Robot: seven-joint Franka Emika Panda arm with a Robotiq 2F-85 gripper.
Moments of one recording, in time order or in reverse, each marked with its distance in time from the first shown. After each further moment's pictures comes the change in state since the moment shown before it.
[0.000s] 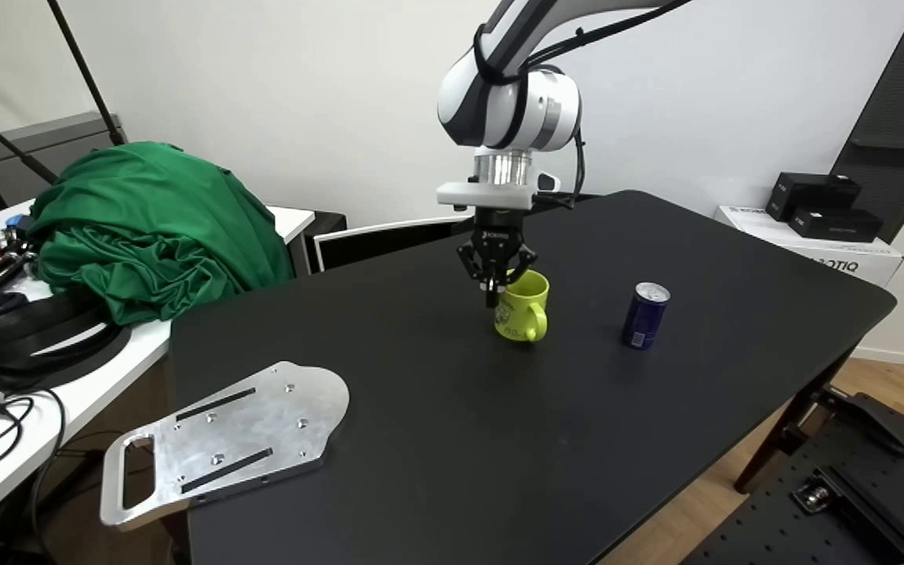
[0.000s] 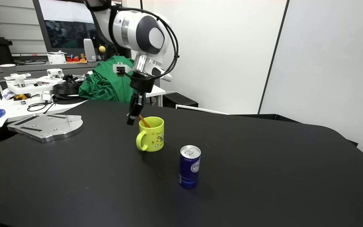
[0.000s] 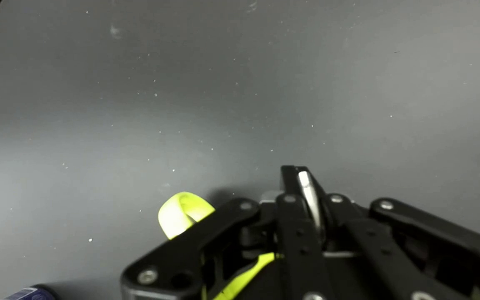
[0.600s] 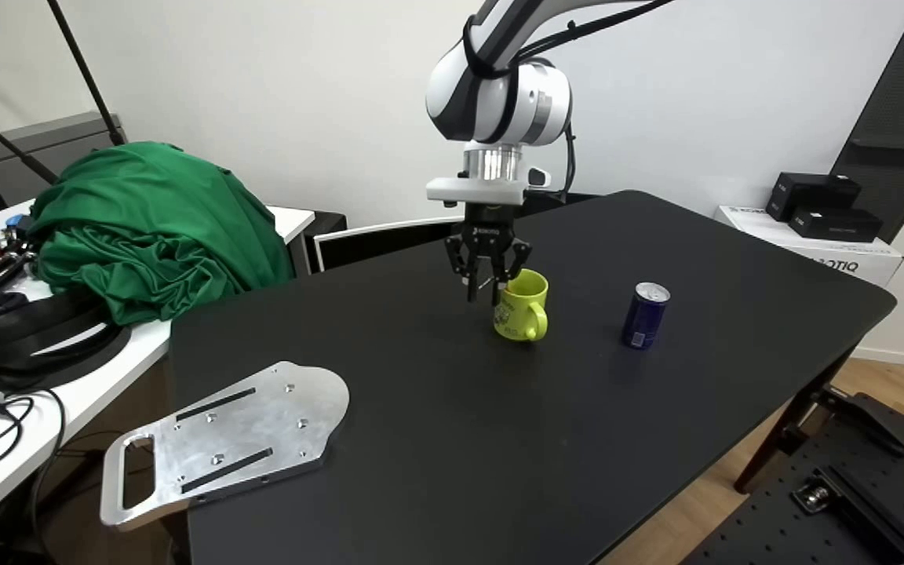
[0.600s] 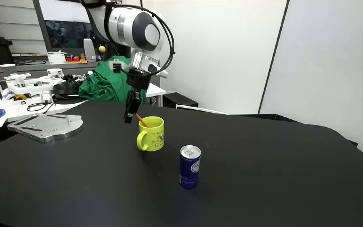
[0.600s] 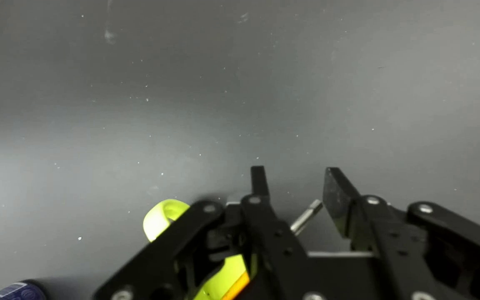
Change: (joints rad) arm 0.026 -0.006 0.000 0.017 -0.007 -0.010 0.000
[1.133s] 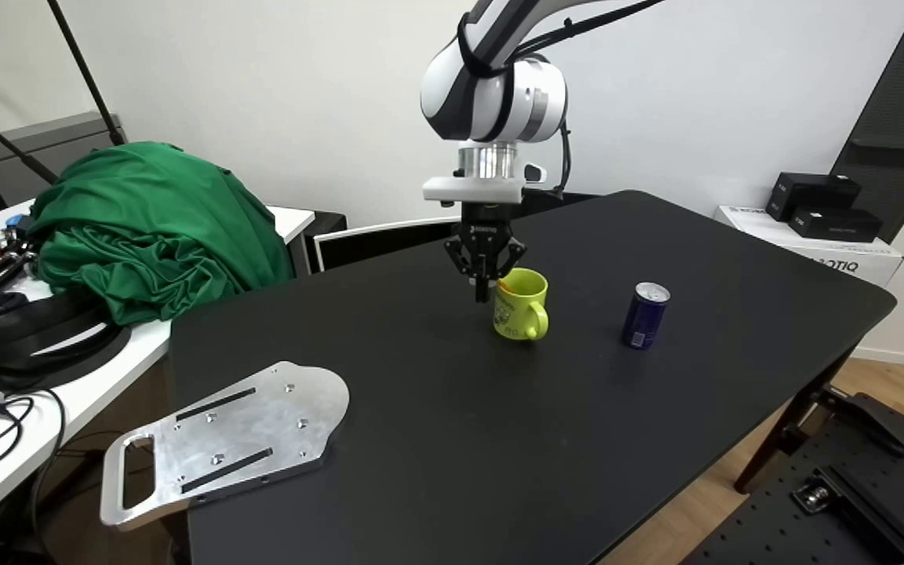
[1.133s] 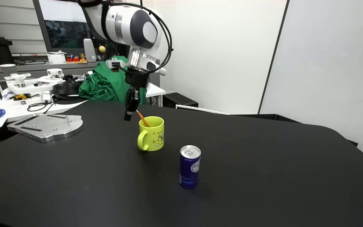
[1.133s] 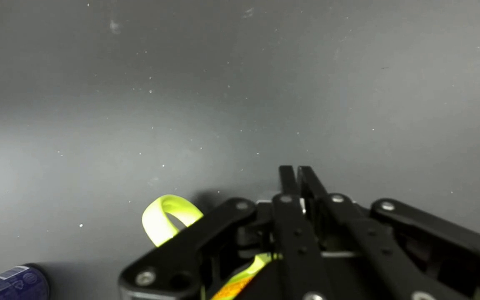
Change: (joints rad) arm 0.014 -0.006 -0.001 0.003 -0.036 0.001 0.000
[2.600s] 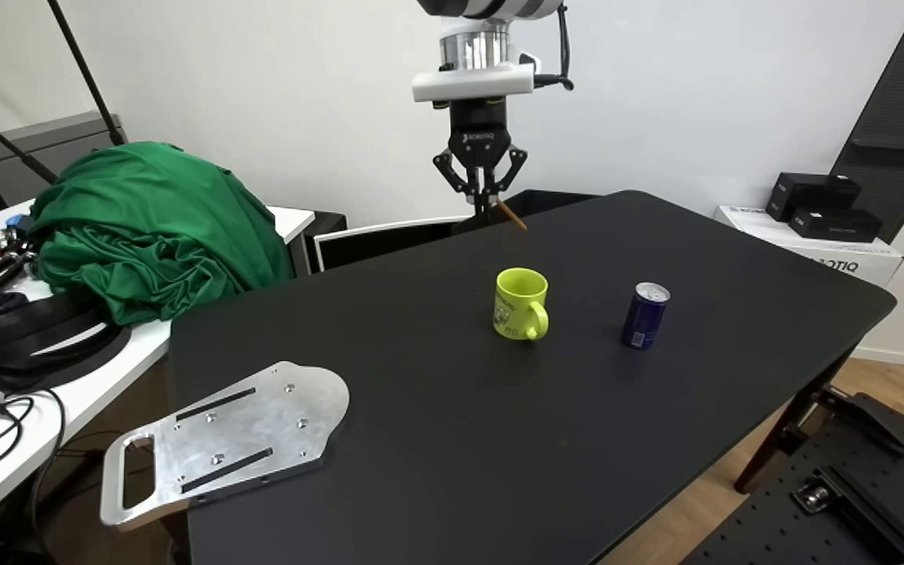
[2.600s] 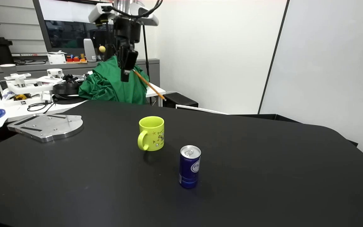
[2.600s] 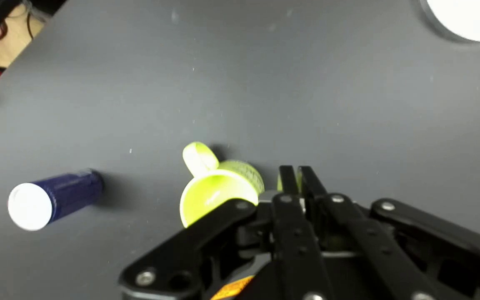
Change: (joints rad) arm 0.040 -0.221 0.008 0.041 -0.172 -0.174 -0.027
